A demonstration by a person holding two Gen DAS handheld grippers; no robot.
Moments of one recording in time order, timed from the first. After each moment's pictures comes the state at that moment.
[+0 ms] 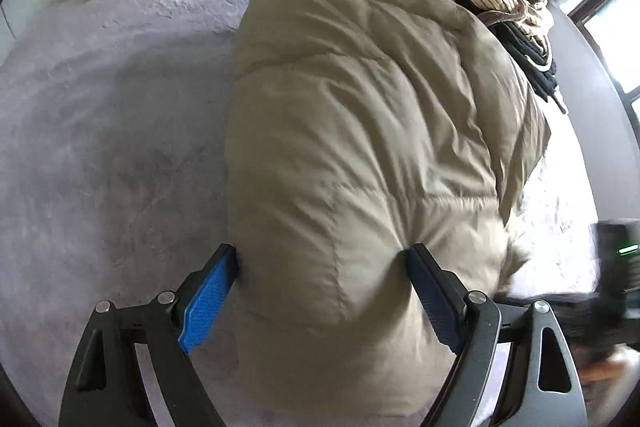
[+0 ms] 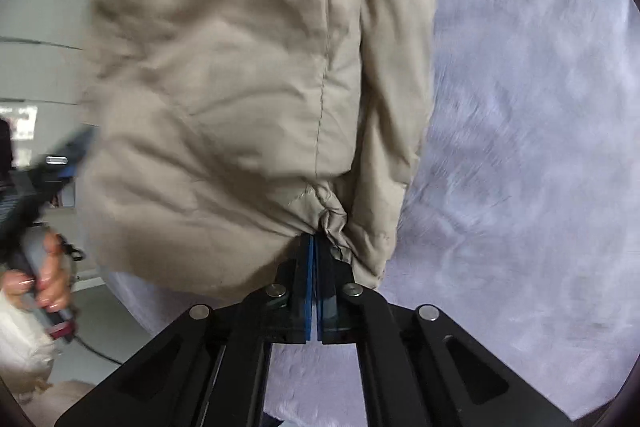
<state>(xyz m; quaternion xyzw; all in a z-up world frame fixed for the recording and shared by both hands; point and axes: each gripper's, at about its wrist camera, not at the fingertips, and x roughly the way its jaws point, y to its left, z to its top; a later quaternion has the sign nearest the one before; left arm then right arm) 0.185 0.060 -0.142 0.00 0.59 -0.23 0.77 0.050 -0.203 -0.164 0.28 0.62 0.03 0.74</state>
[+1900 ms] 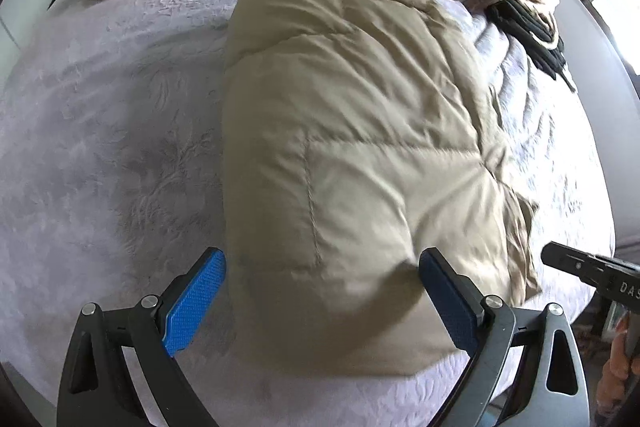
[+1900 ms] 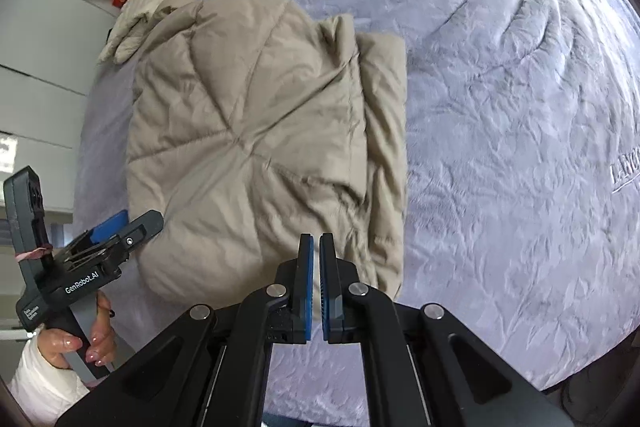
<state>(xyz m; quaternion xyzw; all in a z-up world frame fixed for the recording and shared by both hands) 0.163 0.044 -0.126 0.05 0.61 -0.22 0.76 0.058 -0.185 -0.114 0.27 0.61 -0.04 0.74</state>
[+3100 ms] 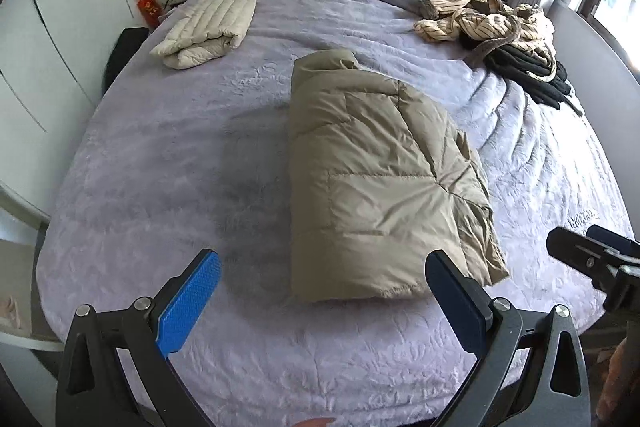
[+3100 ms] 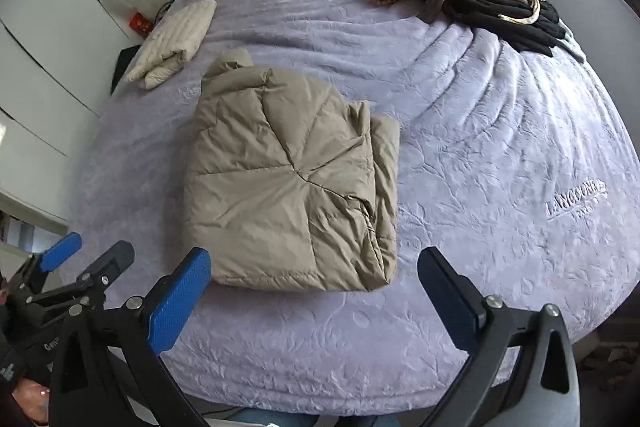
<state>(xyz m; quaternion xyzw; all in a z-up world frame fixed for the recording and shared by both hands) 0.073 0.068 0.012 0.08 0.51 -0.14 0.84 0.016 -0.136 0.003 0.20 0.52 -0.09 0.82</state>
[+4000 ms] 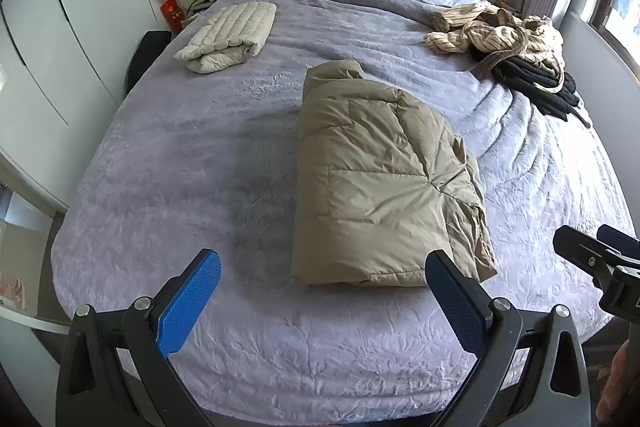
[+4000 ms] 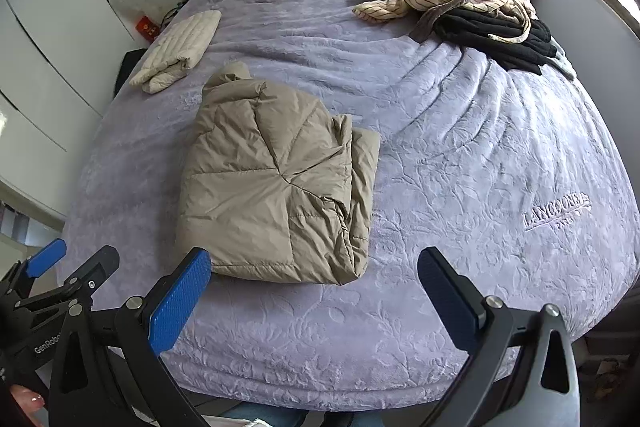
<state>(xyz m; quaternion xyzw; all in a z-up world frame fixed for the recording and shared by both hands) 0.039 0.062 0.035 0.08 0.49 -0.11 0.86 -0.009 -0.142 0.020 0.16 0.51 -0.10 0.84</state>
